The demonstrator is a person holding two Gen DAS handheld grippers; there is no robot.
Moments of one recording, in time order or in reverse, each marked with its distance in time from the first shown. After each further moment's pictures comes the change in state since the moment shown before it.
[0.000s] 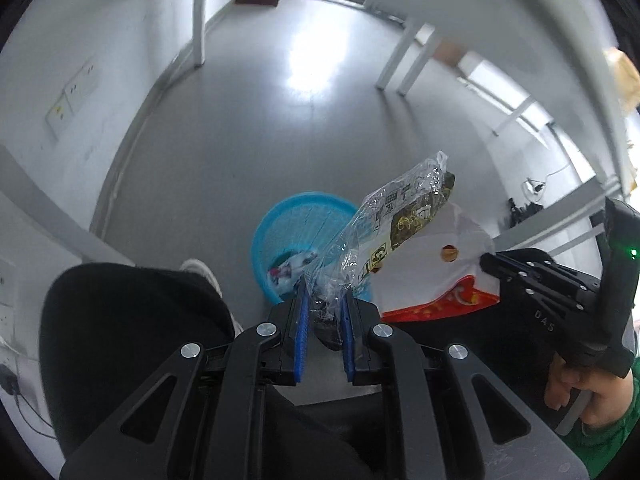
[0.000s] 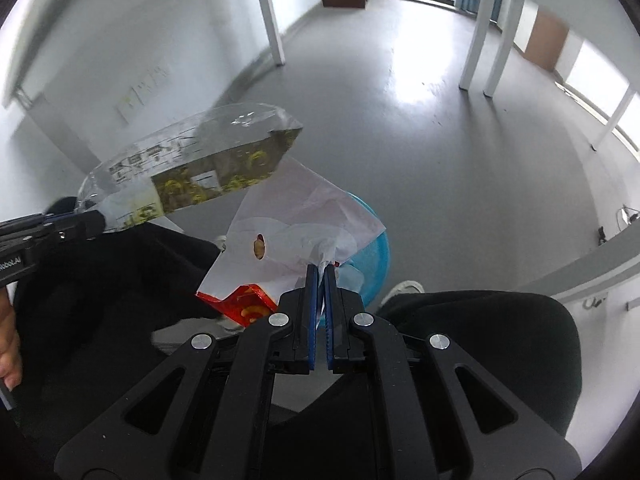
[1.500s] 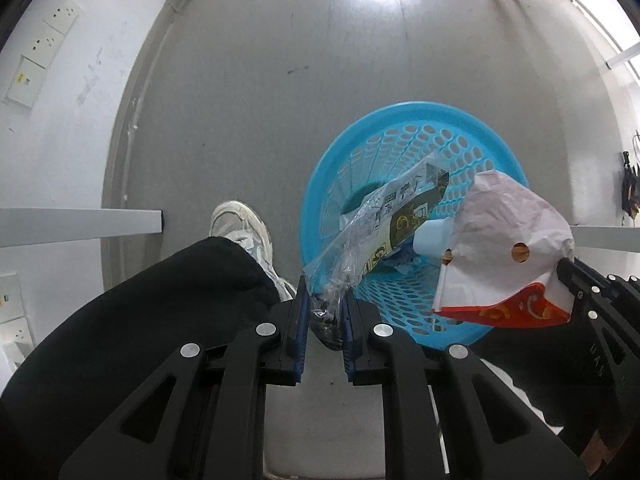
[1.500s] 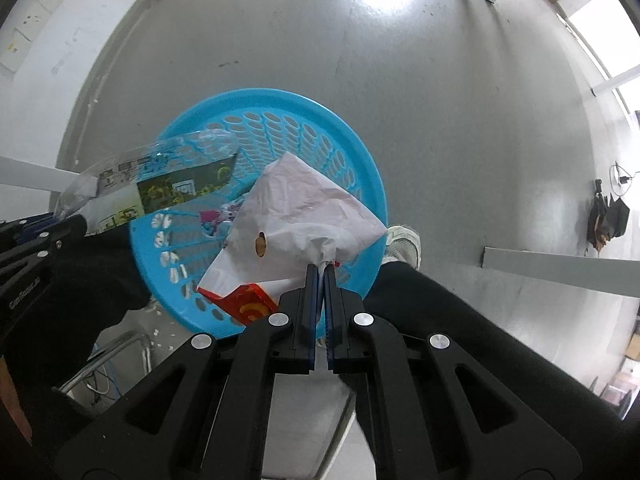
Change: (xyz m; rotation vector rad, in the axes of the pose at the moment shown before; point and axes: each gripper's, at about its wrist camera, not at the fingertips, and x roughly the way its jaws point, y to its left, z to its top) left arm 0.223 0.029 0.047 -0.042 0.429 0.323; right arm 0.235 -0.019 0.033 0.054 0.423 -0.157
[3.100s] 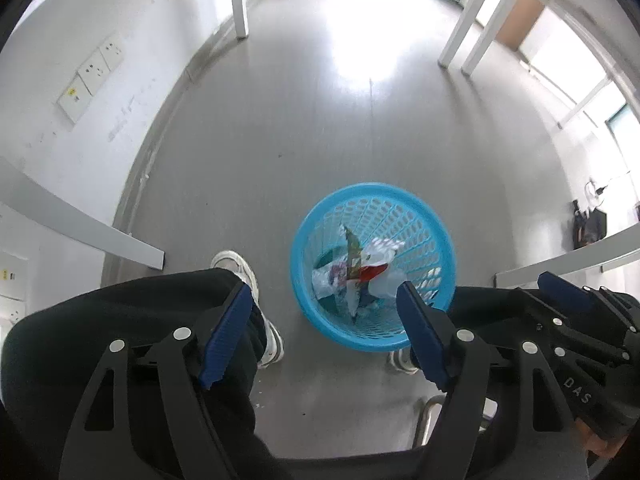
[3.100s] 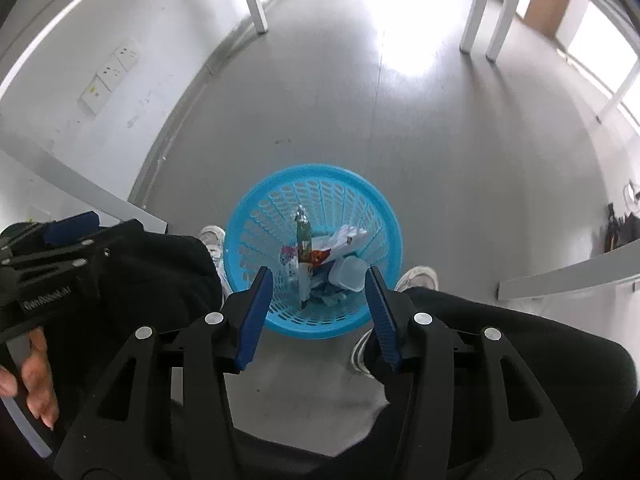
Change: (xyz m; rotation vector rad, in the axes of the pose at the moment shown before) left arm -0.122 0.017 -0.089 -0.038 -0.369 -0.133; right arm -0.140 -0.003 -0.071 -0.014 -0.316 0.163
